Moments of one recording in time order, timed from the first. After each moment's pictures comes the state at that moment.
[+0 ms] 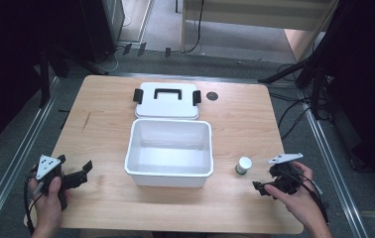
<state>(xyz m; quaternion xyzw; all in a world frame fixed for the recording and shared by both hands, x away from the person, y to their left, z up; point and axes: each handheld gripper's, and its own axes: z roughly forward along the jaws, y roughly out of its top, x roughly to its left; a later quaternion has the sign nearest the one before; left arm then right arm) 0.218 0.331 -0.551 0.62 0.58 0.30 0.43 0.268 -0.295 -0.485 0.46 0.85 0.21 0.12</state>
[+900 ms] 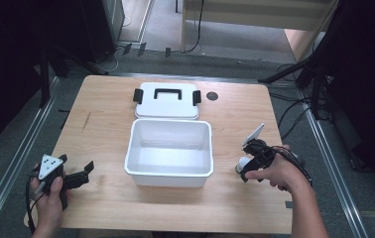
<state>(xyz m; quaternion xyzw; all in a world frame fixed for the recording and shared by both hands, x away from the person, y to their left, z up) 0.219 0.327 -0.551 0.63 0.57 0.30 0.43 0.336 -0.233 -0.469 0.49 0.87 -0.01 0.00</state>
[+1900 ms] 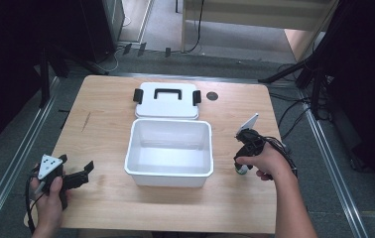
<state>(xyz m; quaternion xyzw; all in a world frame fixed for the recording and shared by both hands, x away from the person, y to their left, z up) 0.219 0.327 -0.551 0.63 0.57 0.30 0.43 0.368 -0.212 -0.471 0.55 0.83 0.00 -0.02</state>
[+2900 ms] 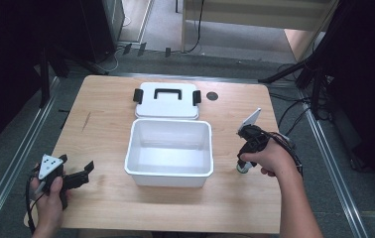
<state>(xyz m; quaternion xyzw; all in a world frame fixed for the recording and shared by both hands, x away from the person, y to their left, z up) 0.219 0.327 -0.551 0.63 0.57 0.30 0.43 0.364 -0.212 -0.442 0.54 0.84 0.00 -0.03</state>
